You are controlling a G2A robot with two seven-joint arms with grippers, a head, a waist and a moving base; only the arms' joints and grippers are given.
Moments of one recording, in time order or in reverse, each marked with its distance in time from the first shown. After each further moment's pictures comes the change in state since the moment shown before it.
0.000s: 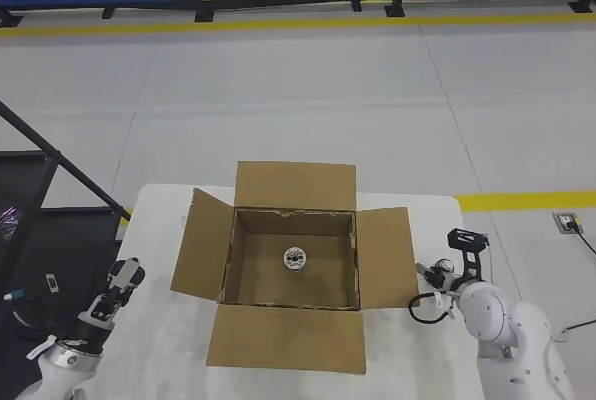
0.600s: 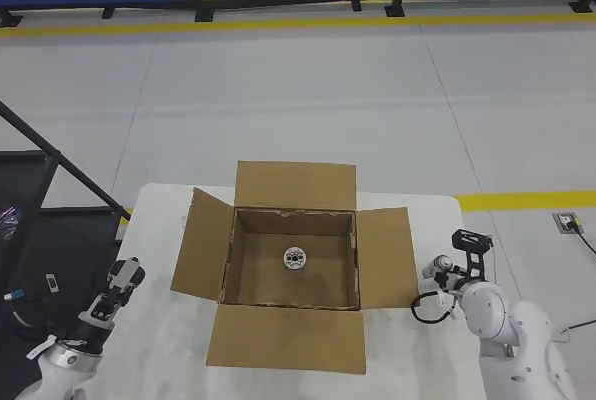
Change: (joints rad) left arm 0.000 0.000 0.000 0.000 0.000 0.000 0.000; right arm -0.022 0.011 0.008 -0.033 -0.013 0.040 0.018
